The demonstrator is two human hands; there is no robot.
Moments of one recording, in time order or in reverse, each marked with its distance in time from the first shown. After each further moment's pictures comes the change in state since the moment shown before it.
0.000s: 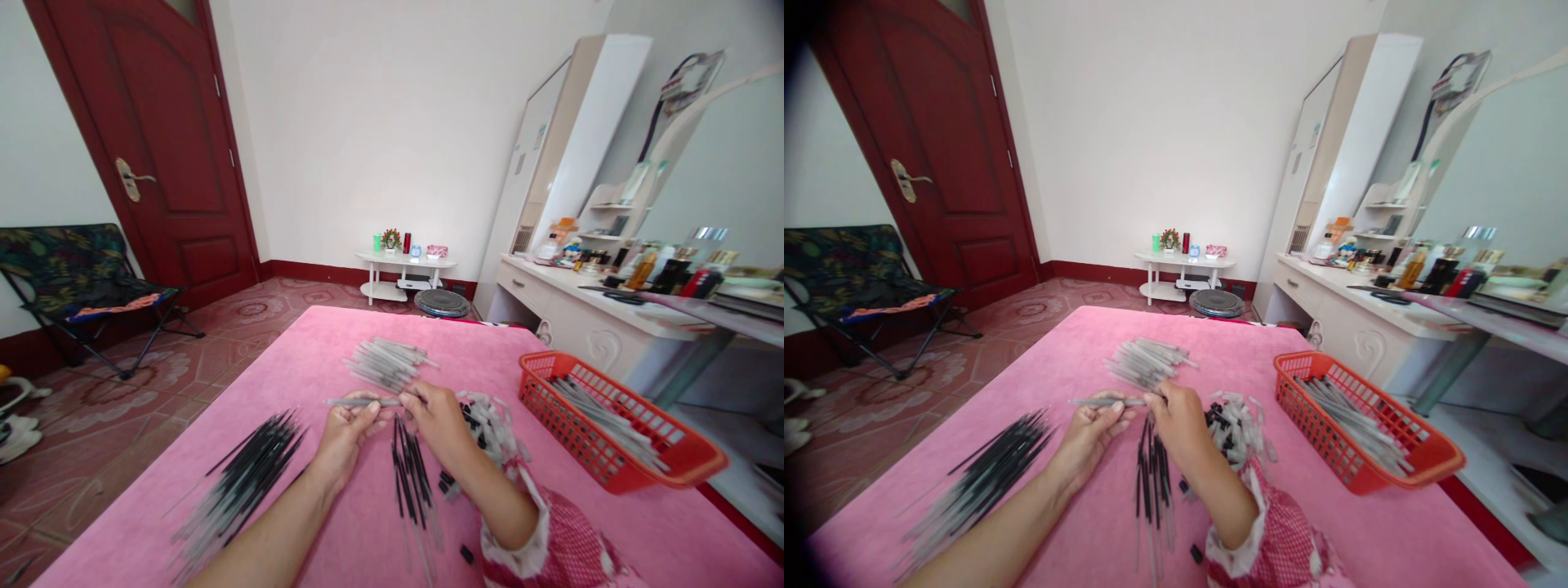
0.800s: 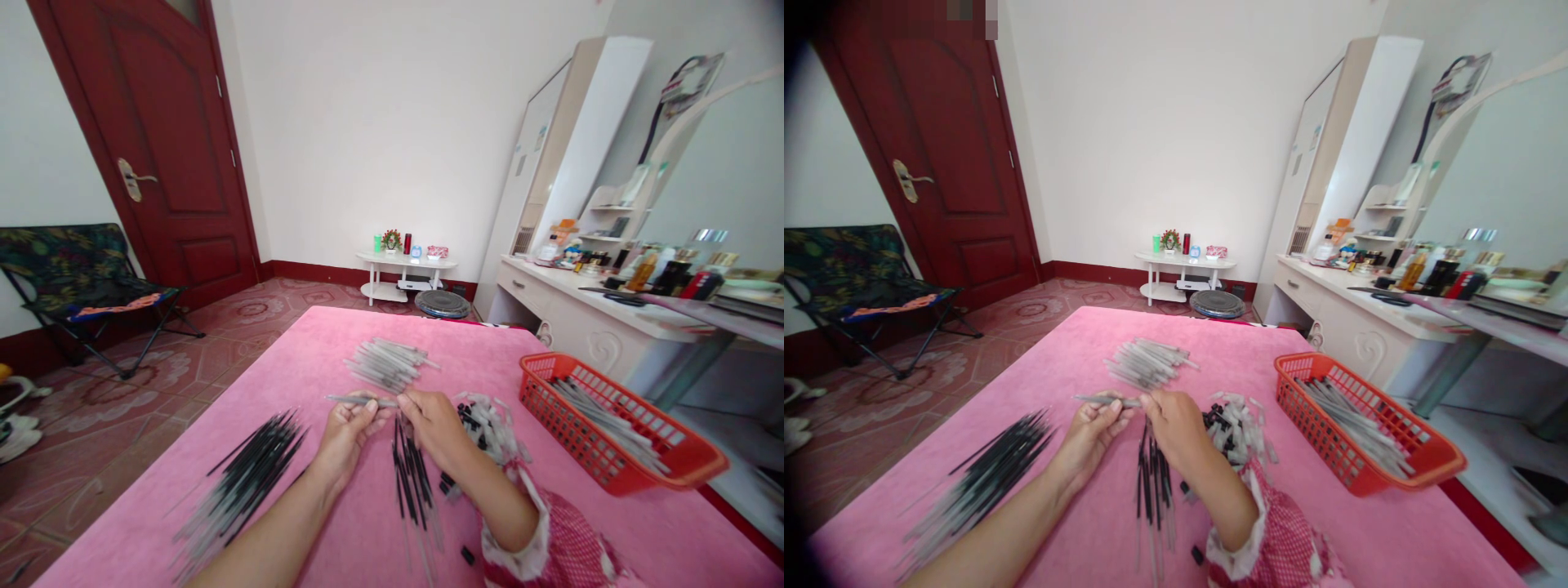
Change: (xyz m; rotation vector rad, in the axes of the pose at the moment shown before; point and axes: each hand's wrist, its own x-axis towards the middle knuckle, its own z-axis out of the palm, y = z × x) left_hand 0.003 -0.001 -0.001 -0.049 0.051 -0.007; right_hand -0.002 -0.001 -0.001 -0.163 -0.048 -0.084
